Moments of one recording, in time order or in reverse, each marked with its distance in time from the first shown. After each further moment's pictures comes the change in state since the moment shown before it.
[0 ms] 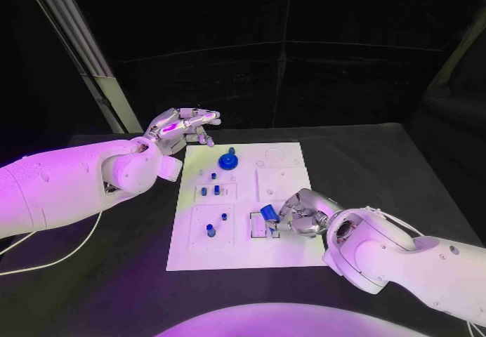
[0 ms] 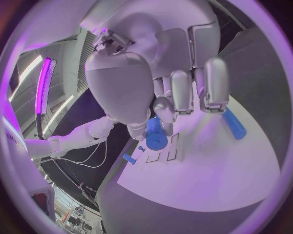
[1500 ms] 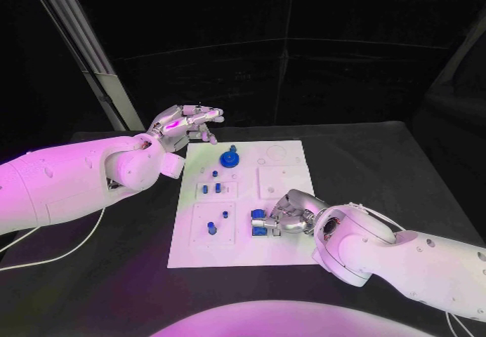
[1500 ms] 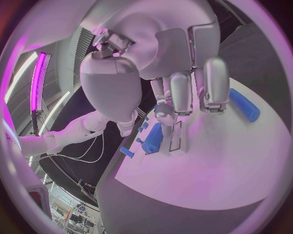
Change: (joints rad) left arm 0.001 0.005 0.000 -0.002 0.000 0.002 -0.003; left_hand 0.005 0.005 0.000 0.000 0.000 0.000 0.000 0.000 0.000 0.000 0.000 0.000 0.000 0.000 0.000 0.004 -0.001 0.000 0.000 0.000 0.000 -0.002; right arm 0.001 0.092 0.001 -0.065 -0.002 0.063 -0.049; right_hand -0.296 -0.099 0.025 0.004 -0.556 0.032 -0.007 -0.040 0.042 -0.008 0.000 -0.108 -0.042 0.000 -0.007 -0.024 -0.036 0.000 0.000 -0.007 -0.001 0.000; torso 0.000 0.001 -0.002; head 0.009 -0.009
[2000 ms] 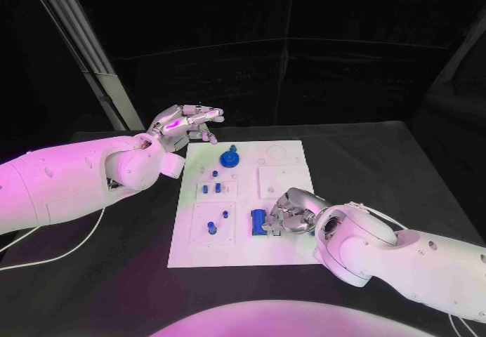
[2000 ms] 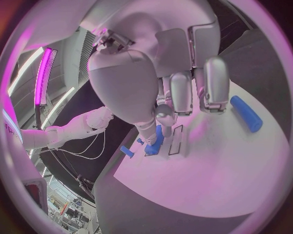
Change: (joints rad) left arm 0.000 0.001 0.000 -0.001 0.000 0.001 -0.001; left_hand 0.000 0.000 0.000 0.000 0.000 0.000 0.000 0.000 0.000 0.000 0.000 0.000 0.000 0.000 0.000 0.000 0.000 0.000 0.000 0.000 0.000 0.000; right arm 0.000 -0.010 0.000 0.008 -0.064 0.006 0.012; right_hand 0.334 0.087 0.111 -0.151 0.083 0.003 0.003 -0.005 0.019 -0.004 -0.004 -0.009 0.003 0.000 0.000 -0.003 0.002 0.000 0.000 0.000 0.000 0.000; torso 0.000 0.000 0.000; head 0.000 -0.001
